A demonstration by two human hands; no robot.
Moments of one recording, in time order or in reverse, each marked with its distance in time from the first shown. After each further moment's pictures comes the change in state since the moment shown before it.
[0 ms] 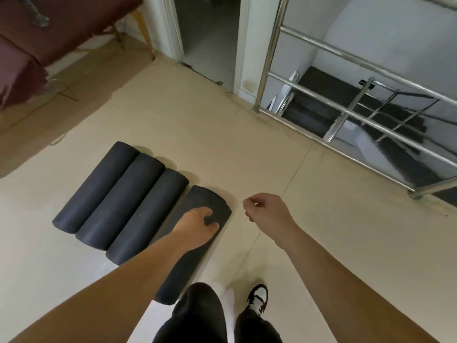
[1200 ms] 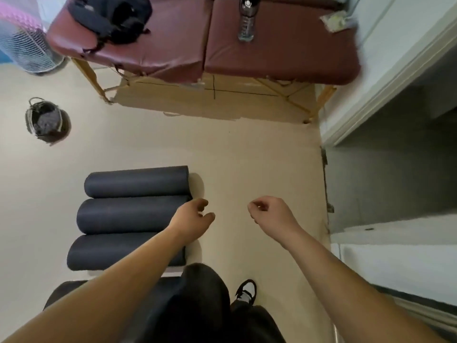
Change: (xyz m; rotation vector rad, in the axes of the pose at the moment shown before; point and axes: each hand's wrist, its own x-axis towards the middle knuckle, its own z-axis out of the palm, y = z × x) left_hand 0.432 0.039 -0.436 -0.837 0.652 -0.591; right_hand 0.645 -0.516 0.090 -0.643 -0.749 -0.482
